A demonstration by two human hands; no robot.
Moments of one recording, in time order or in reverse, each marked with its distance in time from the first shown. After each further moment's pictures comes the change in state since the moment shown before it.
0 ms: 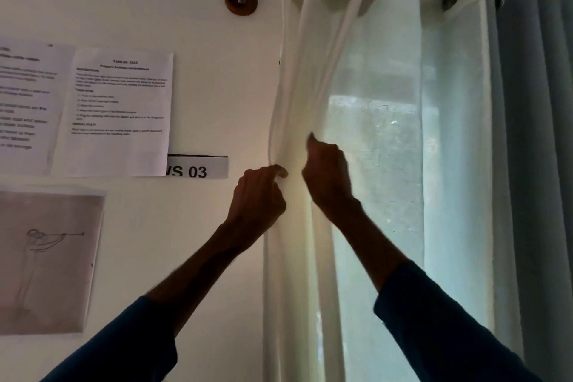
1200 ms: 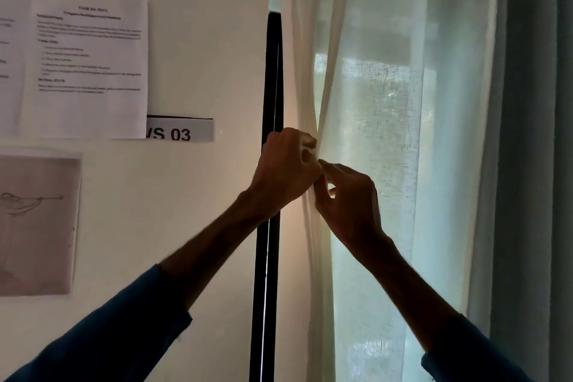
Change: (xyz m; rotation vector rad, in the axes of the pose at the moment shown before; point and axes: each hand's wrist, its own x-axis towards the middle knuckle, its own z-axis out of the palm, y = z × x) left_hand -0.005 0.065 0.016 -0.247 -0.076 0.075; right_hand -0.104 0.046 -0.020 0.115 0.064 -0.091
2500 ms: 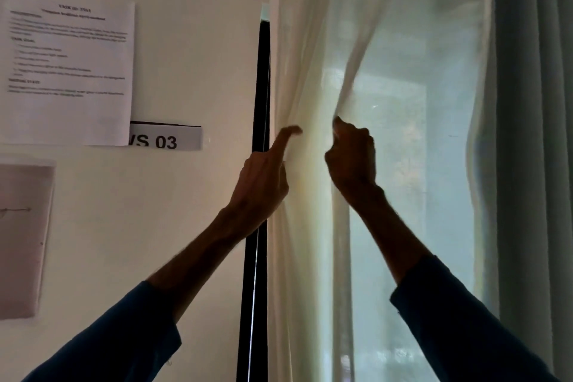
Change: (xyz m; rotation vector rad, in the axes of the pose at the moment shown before) left_hand -0.005 -0.039 0.011 0.041 0.049 0.087; right_hand 0.087 0.029 0.007 -0.307 -0.073 0.243
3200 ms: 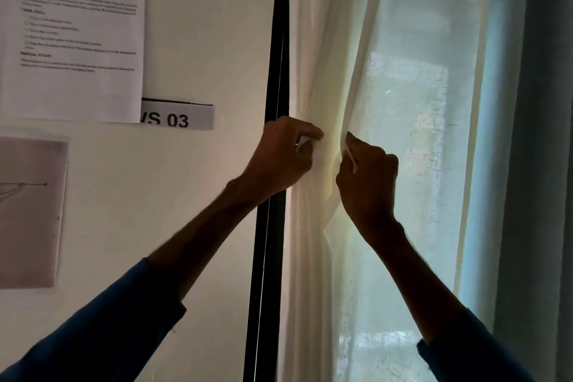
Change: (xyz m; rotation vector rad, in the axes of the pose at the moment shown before) left_hand 0.009 0.009 -0.013 -0.113 -0.048 -0.031; right_hand -0.070 -0.010 -0.013 0.164 0.141 -0.017
